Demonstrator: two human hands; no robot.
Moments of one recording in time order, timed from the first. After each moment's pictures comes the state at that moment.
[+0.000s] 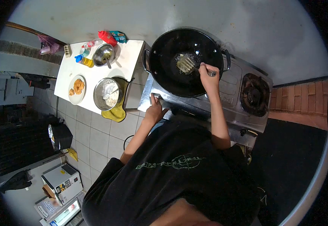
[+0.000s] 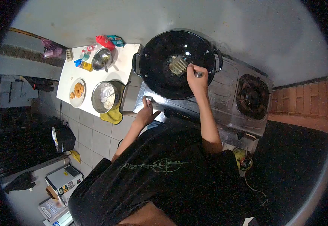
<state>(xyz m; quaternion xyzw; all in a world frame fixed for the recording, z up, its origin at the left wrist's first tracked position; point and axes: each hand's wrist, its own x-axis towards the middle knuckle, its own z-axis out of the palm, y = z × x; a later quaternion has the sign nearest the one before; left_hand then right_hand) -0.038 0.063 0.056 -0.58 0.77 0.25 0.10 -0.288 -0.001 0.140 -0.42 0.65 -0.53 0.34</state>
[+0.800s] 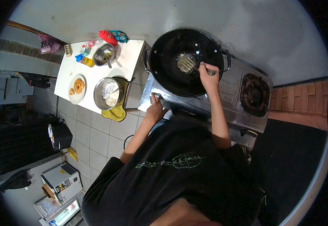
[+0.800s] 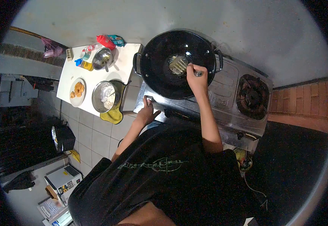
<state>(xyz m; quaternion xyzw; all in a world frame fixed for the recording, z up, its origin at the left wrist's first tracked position) -0.038 0.064 0.051 -0.59 0.77 0.24 0.09 -0.286 -0.003 0.141 -0.43 0.64 -0.54 0.34</state>
